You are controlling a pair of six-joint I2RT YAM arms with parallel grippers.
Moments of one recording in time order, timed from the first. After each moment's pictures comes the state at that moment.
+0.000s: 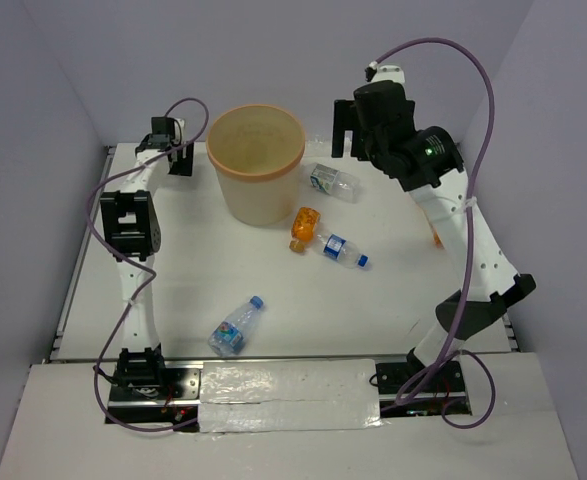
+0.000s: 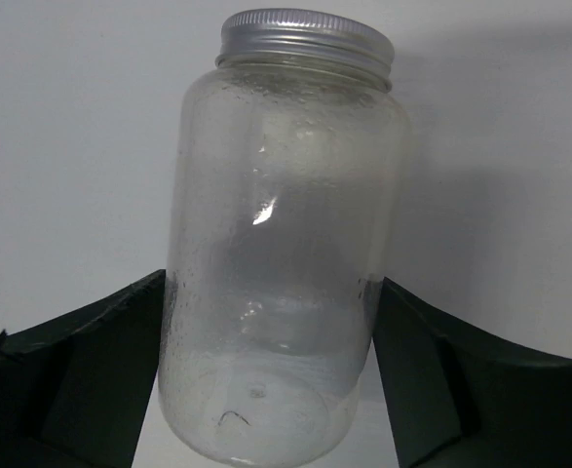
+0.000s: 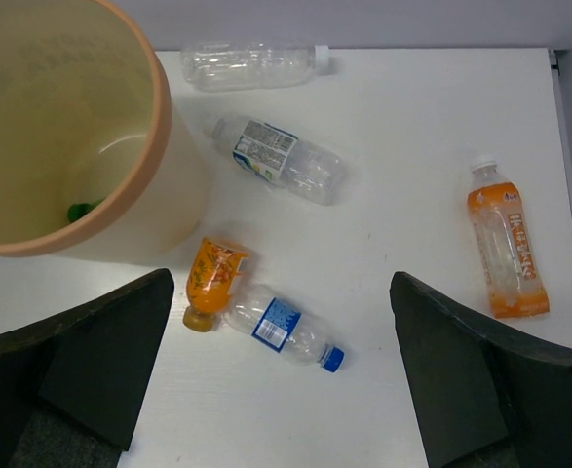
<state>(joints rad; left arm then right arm) 0.05 2.48 2.19 -0.50 -0.16 0.13 0.57 1.61 2.16 -1.07 0.51 0.31</state>
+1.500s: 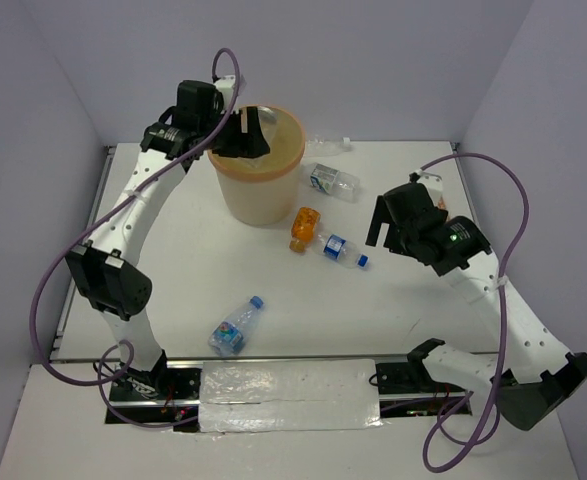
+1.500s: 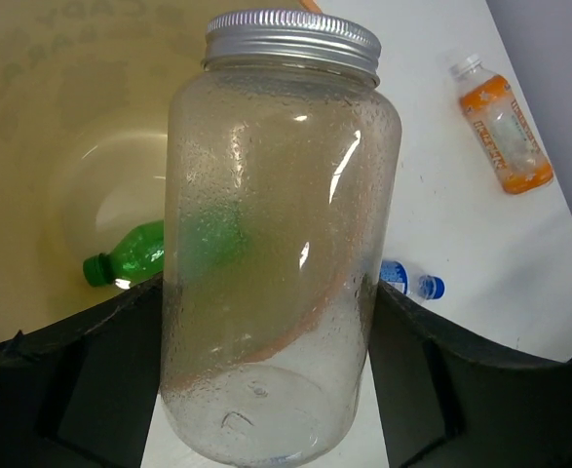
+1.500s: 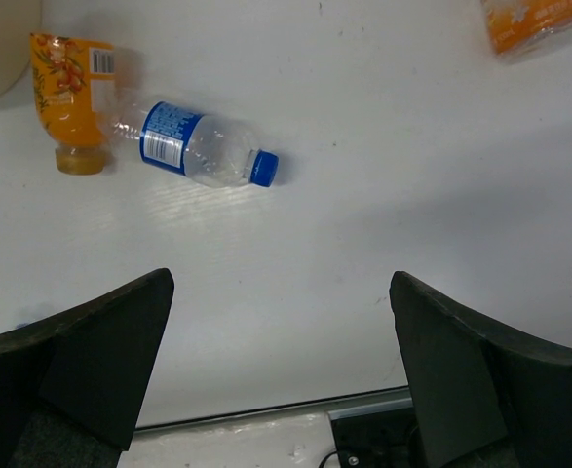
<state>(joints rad) -0.34 1.80 1.99 -0.72 0.28 -0.25 0.50 1.06 1.25 -1.08 0.44 0.63</state>
